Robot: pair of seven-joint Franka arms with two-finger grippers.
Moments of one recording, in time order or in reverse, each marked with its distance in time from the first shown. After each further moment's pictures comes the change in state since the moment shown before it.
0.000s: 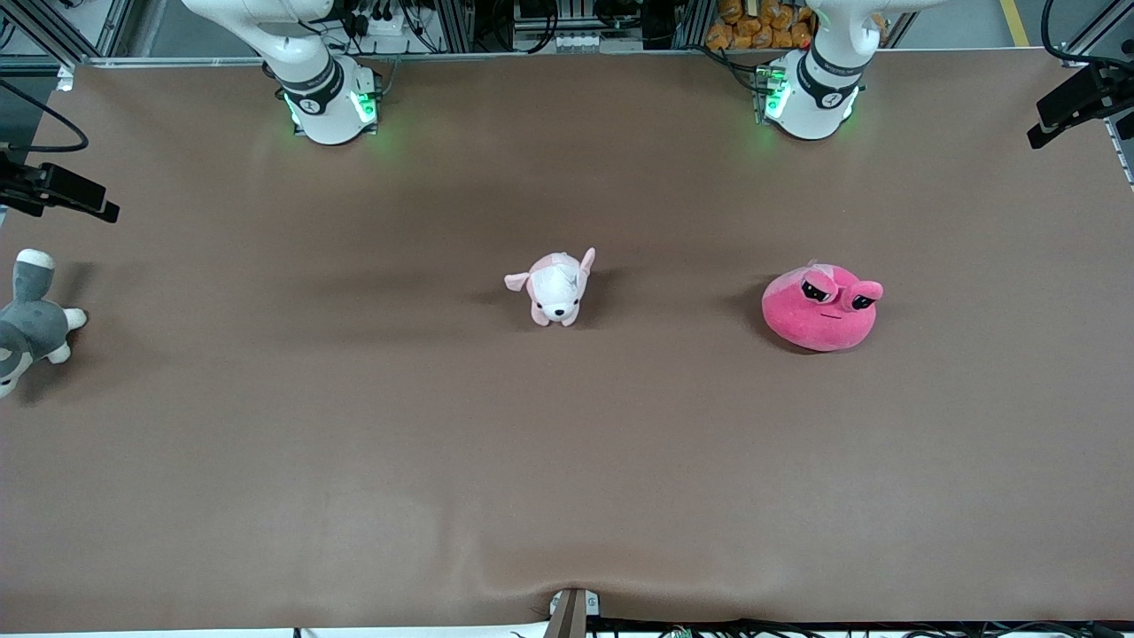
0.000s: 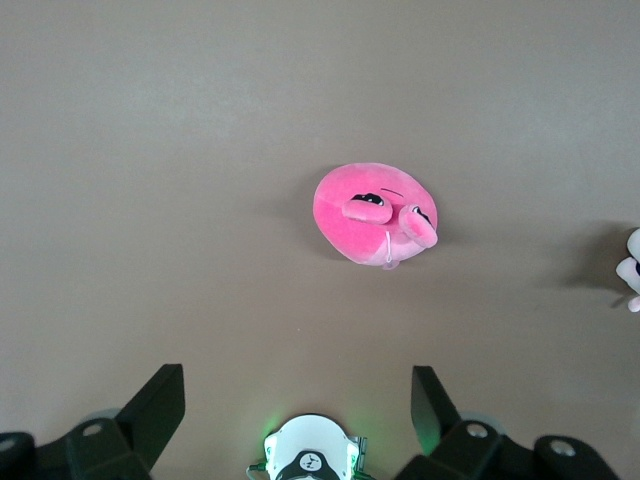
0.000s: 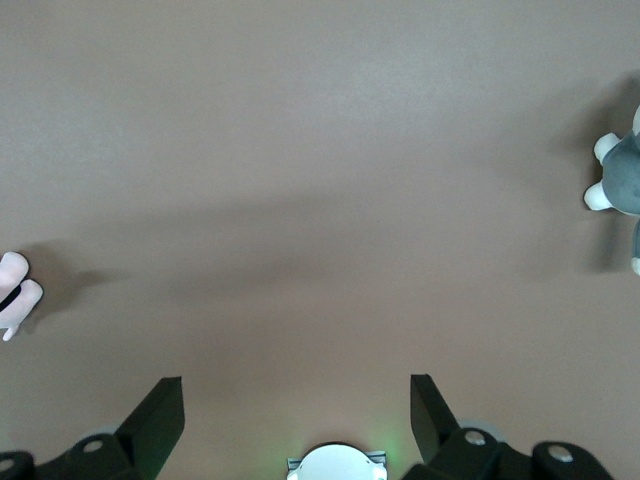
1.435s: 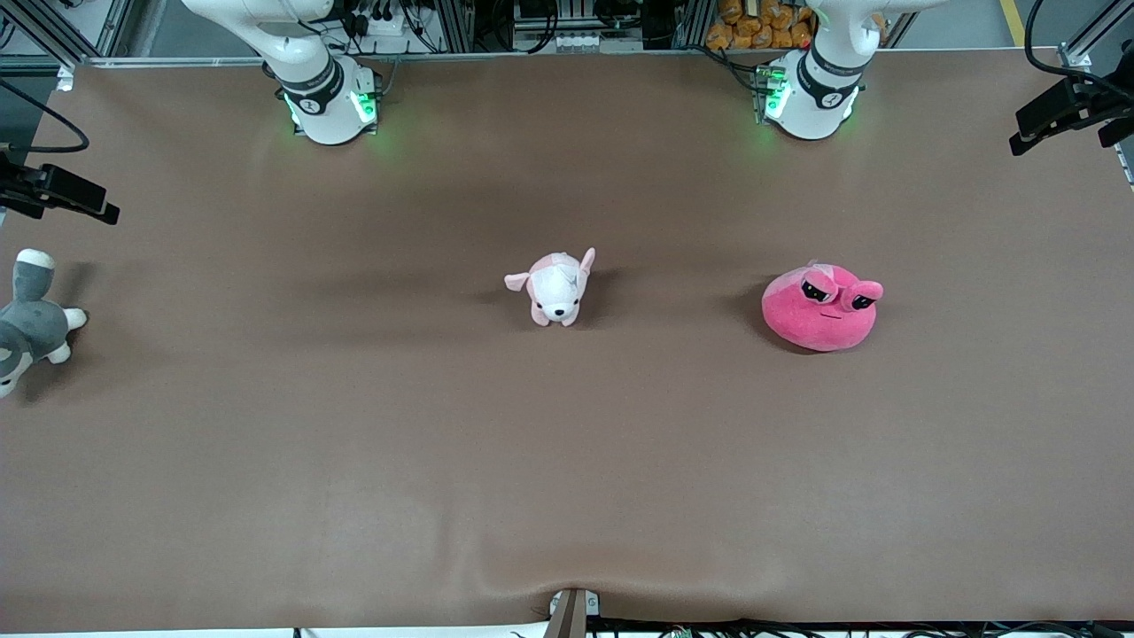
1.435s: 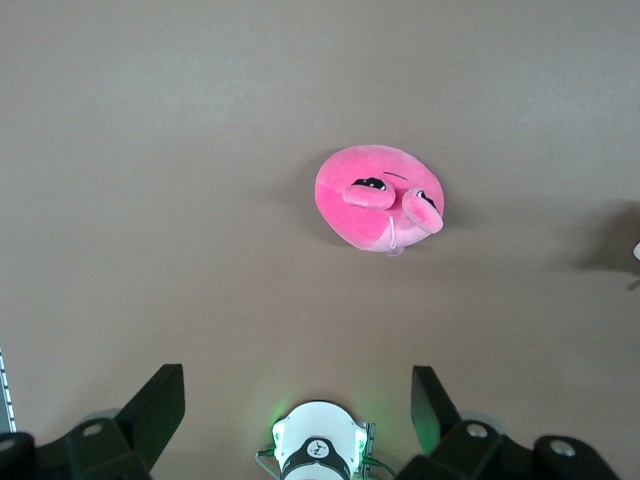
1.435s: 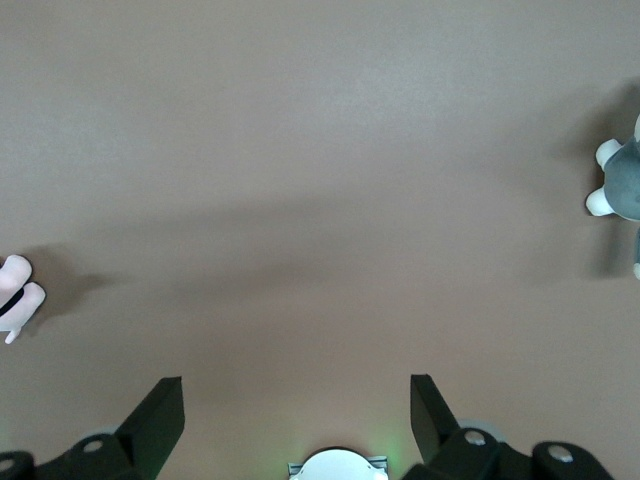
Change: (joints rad) left arm -0.006 0.021 -0.020 -0.006 0.019 -0.025 0.002; right arm 0.000 -0.001 0.003 -0.001 0.004 0.009 0.000
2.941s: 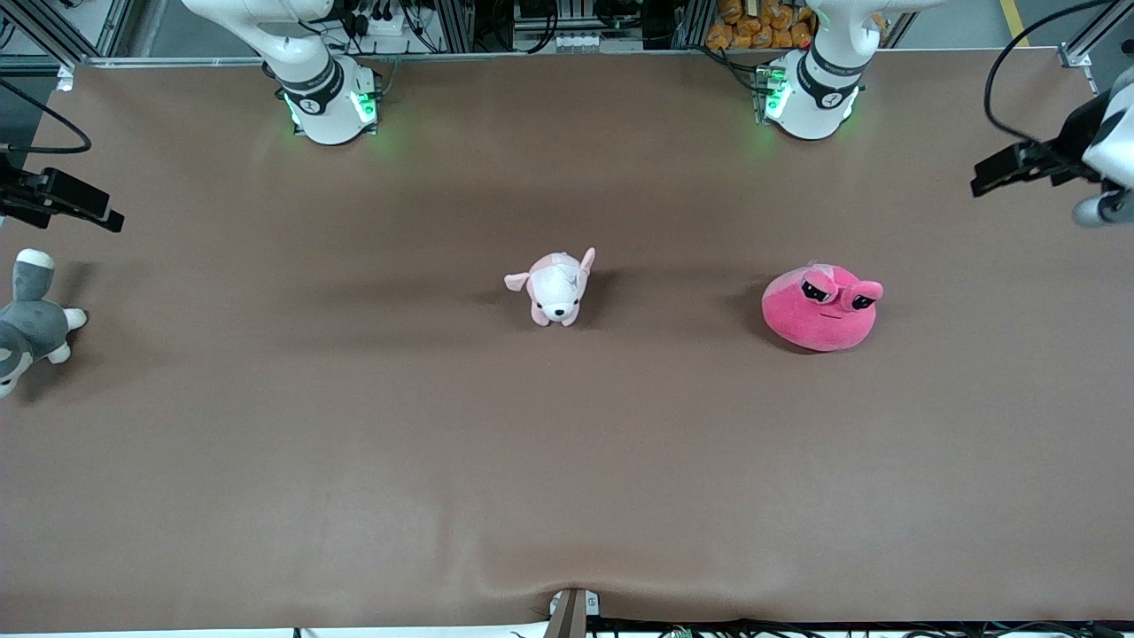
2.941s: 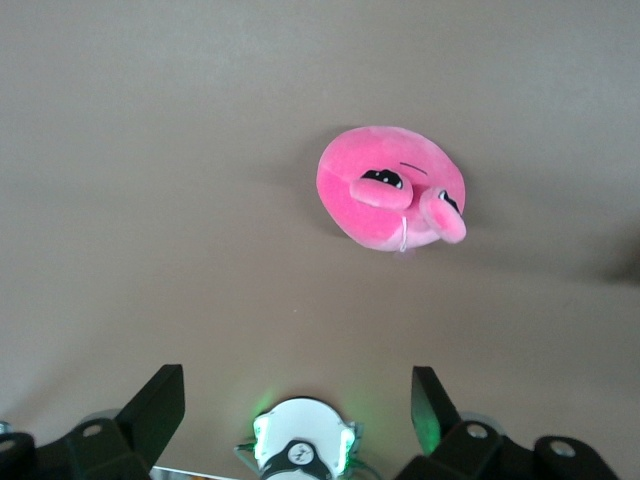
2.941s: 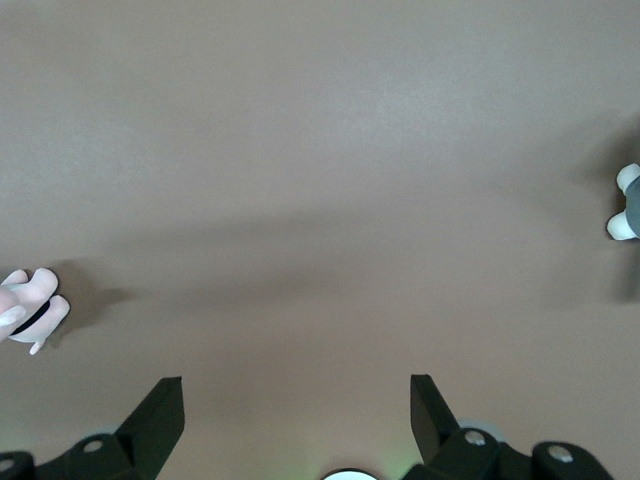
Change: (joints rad) left arm 0.003 0.035 0.002 -0.175 -0.006 0.113 -0.113; right arm 0.003 0.007 0.003 0.008 0.032 0.038 0.000
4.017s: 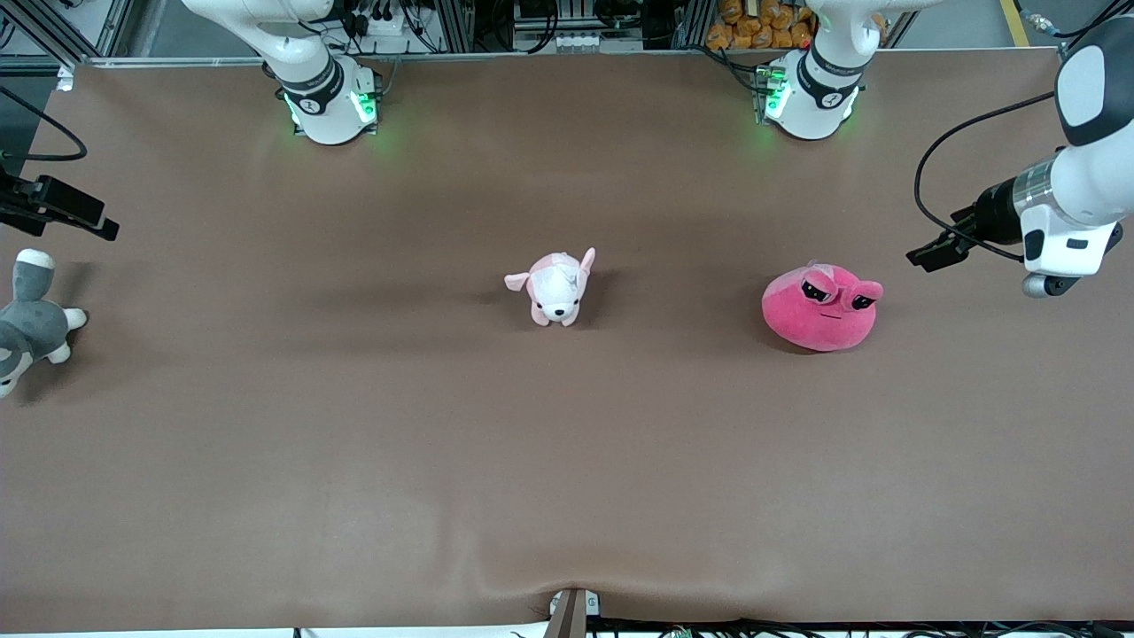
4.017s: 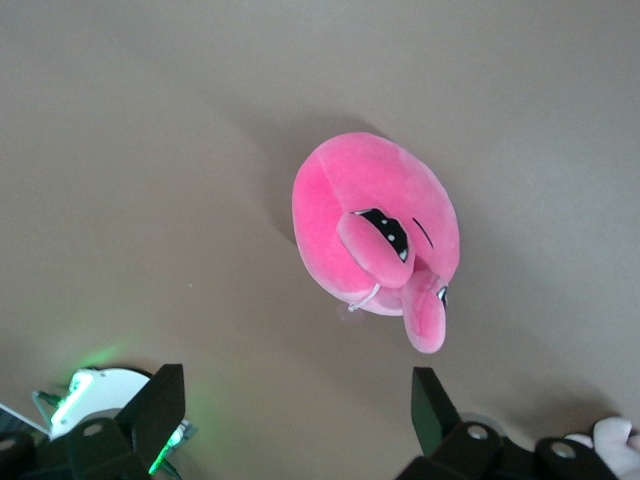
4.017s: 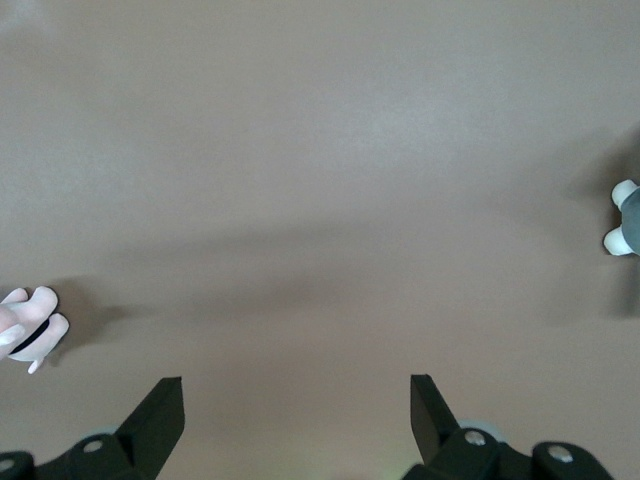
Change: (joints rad) left arm 0.044 0.043 0.003 -0.268 -0.133 0.245 -0.518; right arm -0.002 0.004 -0.004 0.000 0.000 0.042 0.000
